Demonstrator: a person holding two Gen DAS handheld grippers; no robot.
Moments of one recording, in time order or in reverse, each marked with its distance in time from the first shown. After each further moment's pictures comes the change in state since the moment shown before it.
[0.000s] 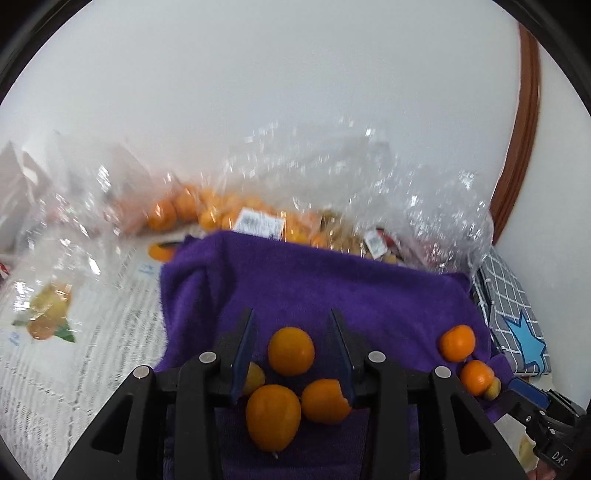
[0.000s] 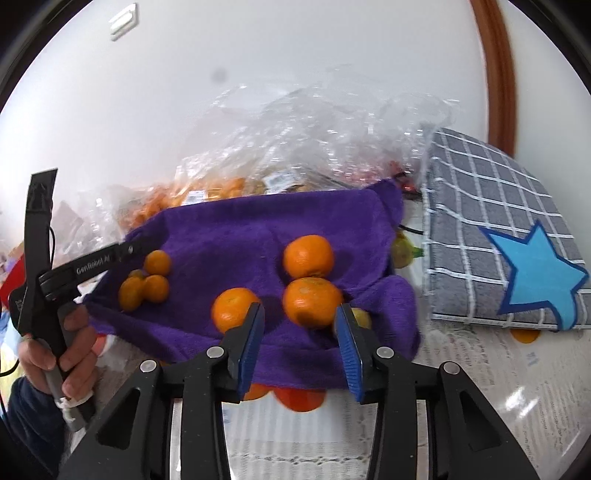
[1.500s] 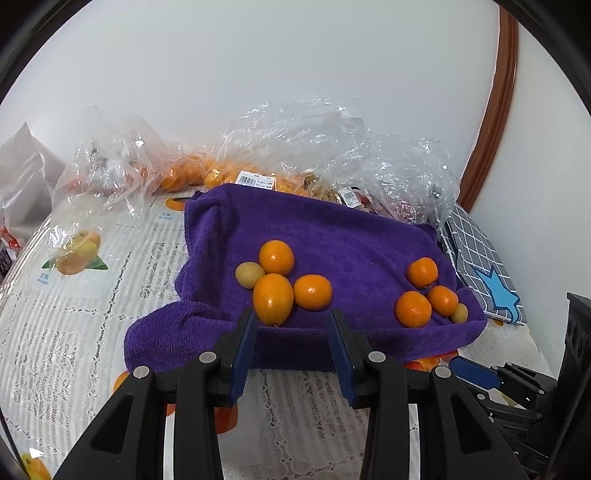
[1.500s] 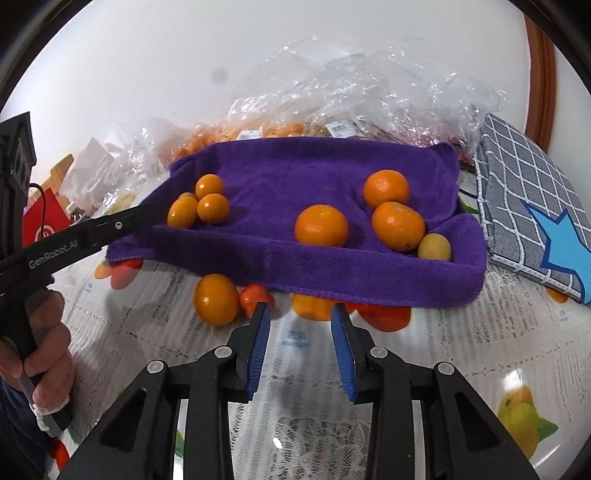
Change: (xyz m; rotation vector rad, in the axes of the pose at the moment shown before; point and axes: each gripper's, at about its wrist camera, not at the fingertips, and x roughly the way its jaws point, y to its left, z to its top) left arm -0.061 0.009 -0.043 0.027 0.100 -0.059; right arm -0.004 0.057 -0.042 -0.121 0.135 0.038
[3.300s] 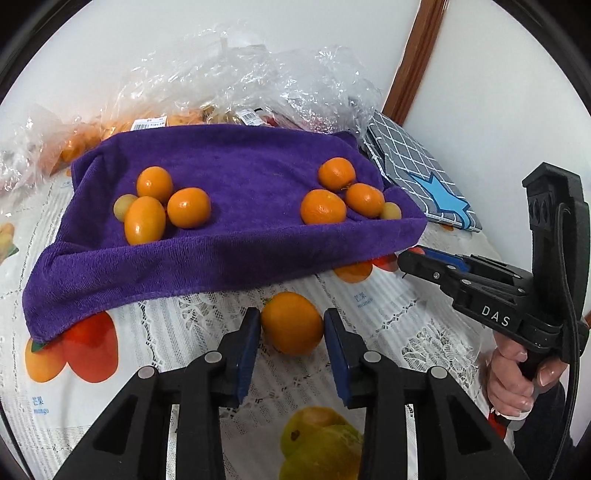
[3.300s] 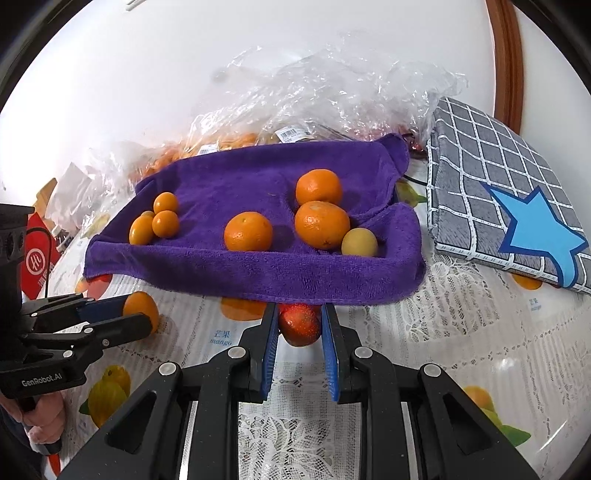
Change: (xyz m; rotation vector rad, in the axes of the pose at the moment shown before) left arm 0.014 -0.059 -0.040 0.200 0.229 -0.202; right arm -0.007 -0.054 -0.004 0.083 -0.018 -0.037
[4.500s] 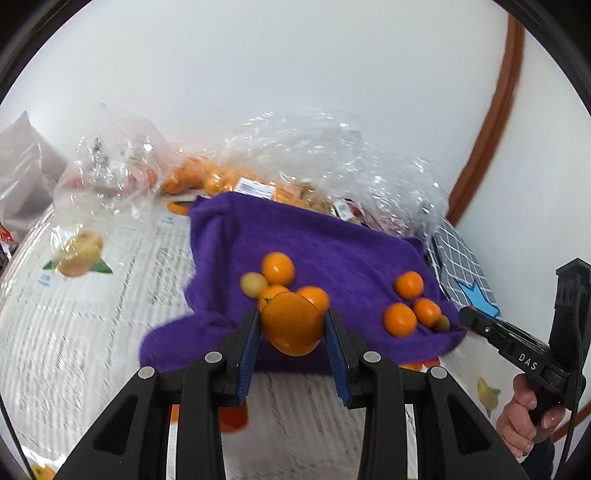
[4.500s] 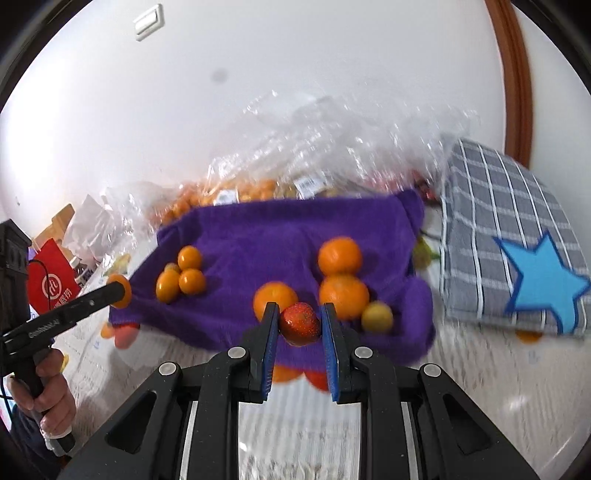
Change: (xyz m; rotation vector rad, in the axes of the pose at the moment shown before) left arm -0.055 0.075 0.034 -0.248 -0.239 0.135; right arm -0.019 0.012 0.047 -0.007 -0.113 0.058
